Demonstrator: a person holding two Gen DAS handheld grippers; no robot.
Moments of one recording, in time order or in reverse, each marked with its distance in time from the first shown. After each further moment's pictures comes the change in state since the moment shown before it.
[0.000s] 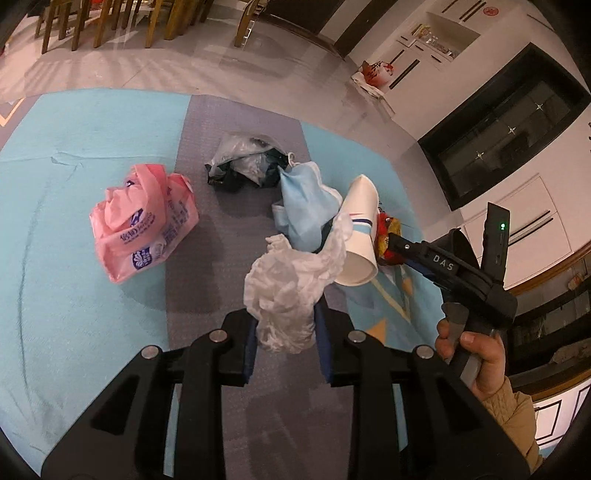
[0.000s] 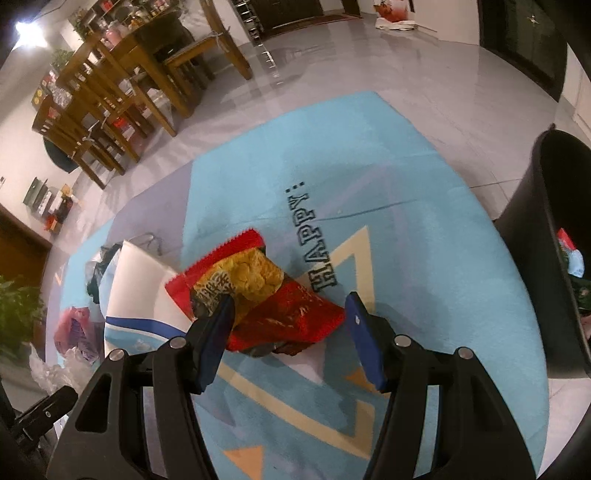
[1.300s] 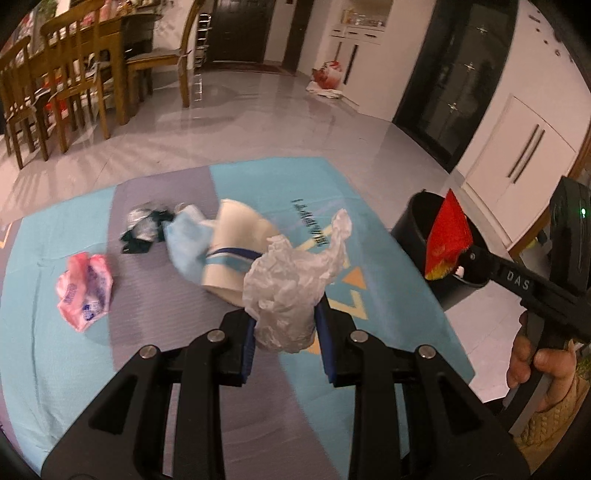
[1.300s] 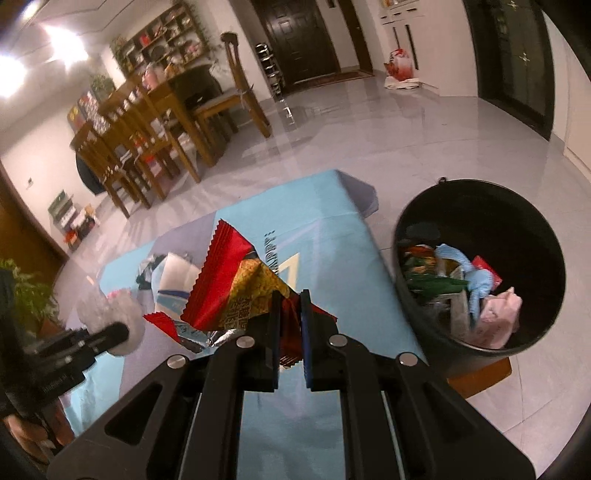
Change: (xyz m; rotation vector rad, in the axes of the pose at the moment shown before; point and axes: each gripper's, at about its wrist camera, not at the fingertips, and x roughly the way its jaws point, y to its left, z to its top) left arm -0.003 -0.144 -0.037 0.359 -0.134 0.110; right arm -0.140 -0.066 -0.044 -0.053 -0.247 0.058
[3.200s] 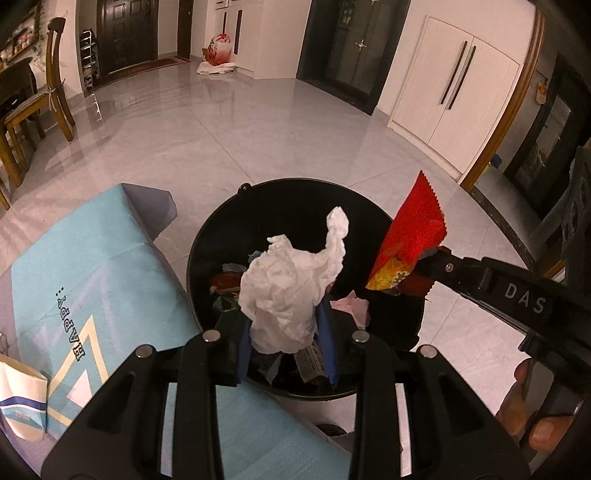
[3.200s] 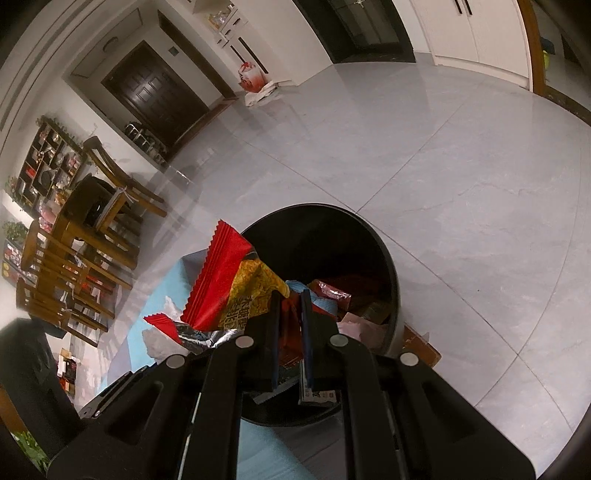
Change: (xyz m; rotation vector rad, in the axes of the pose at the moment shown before) left arm 0.164 -0.243 0.068 0.300 0.120 -0.186; right arm -0.045 -0.187 0.025 0.523 -0.109 -0.201
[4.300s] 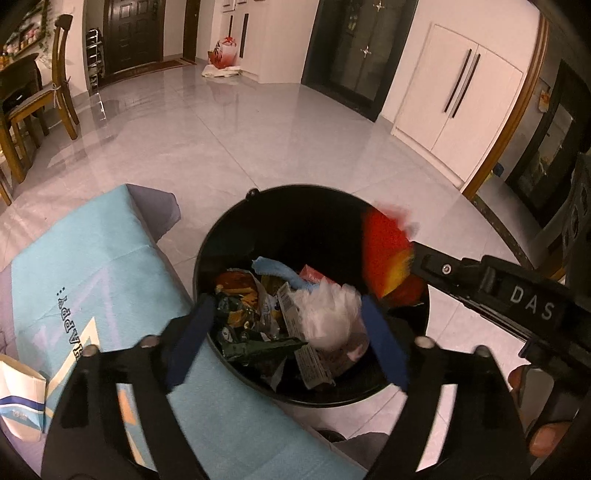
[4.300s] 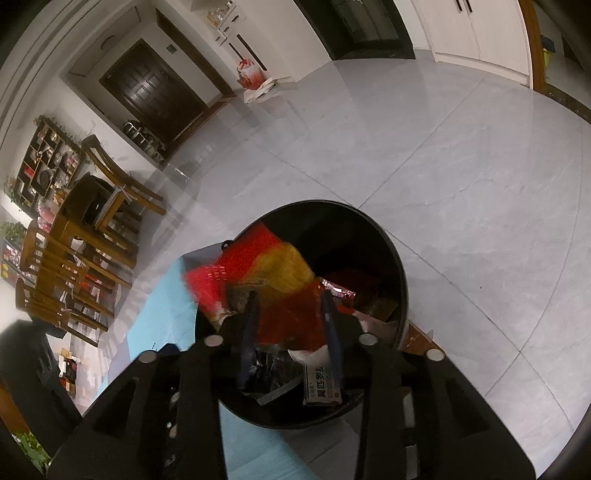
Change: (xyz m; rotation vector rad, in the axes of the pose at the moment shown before) left arm -0.002 0.008 0.000 -0.027 -0.037 0.001; right arm 0.003 0.006 0.001 0.003 0.004 -0.006
